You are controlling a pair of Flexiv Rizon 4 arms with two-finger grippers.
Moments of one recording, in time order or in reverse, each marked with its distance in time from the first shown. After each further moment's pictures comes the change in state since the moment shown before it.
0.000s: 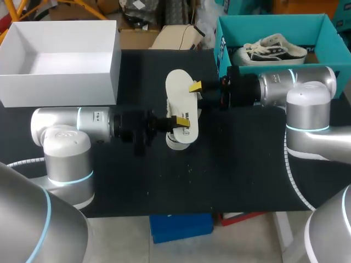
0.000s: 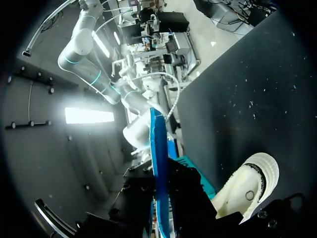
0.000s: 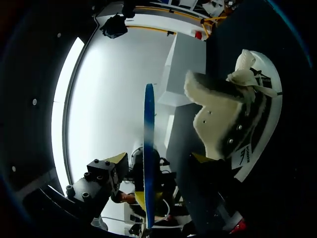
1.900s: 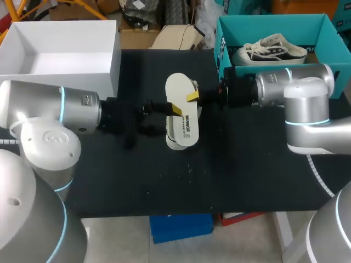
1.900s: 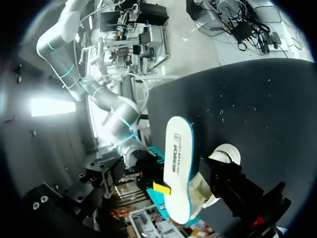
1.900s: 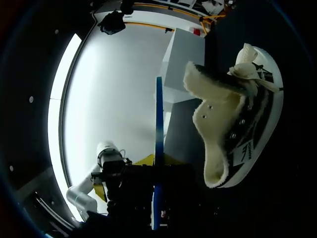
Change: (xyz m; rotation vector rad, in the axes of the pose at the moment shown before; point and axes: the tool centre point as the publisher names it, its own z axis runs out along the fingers) left arm -0.039 -0.011 -0.045 -0.100 0.416 -0.021; right arm -0.002 -0.008 0.007 0.025 -0.035 -0.008
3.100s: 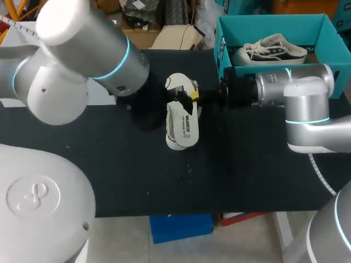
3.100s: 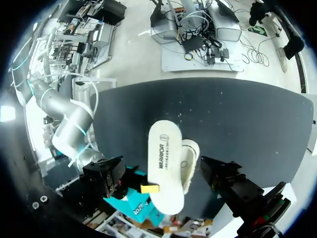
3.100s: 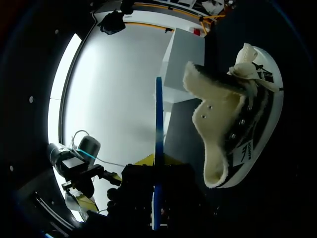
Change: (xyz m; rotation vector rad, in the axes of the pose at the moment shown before) left arm -0.029 -0.004 -0.004 0.045 0.670 0.052; right arm 0.000 0.000 0.000 0.001 0.000 0.000
